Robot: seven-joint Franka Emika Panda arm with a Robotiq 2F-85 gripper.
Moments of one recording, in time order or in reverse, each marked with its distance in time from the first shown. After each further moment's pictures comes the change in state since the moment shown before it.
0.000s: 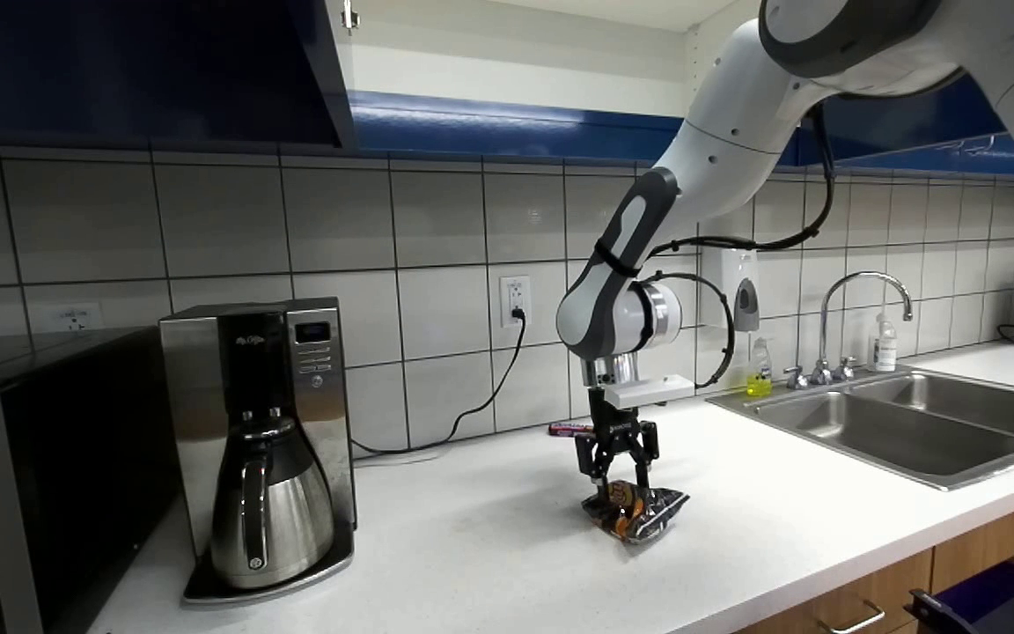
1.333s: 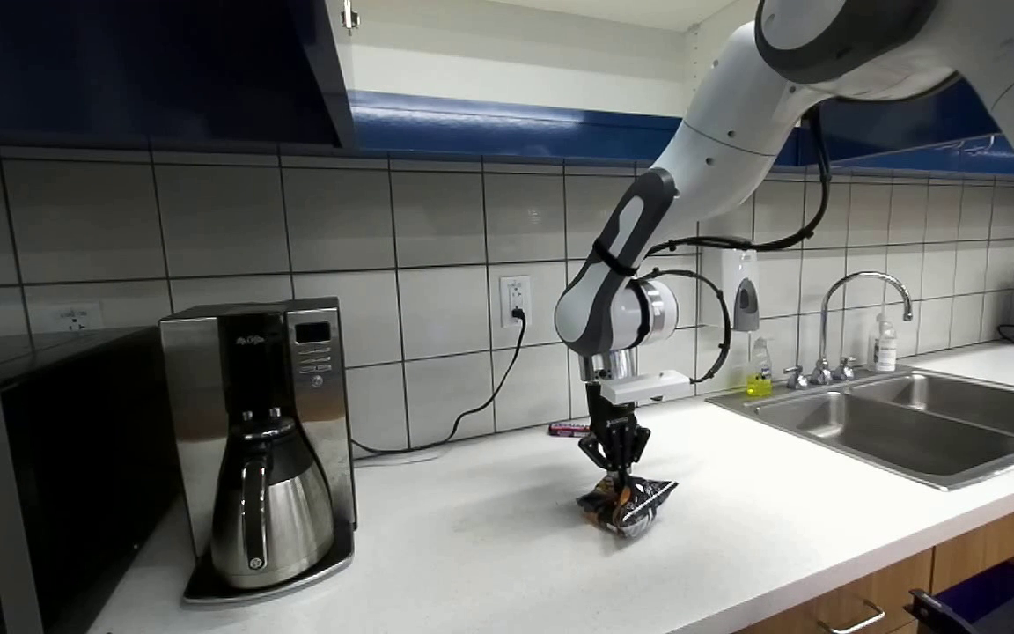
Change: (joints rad) arm -0.001 0.013 -0.007 0.037 -0.017 -0.006 0.017
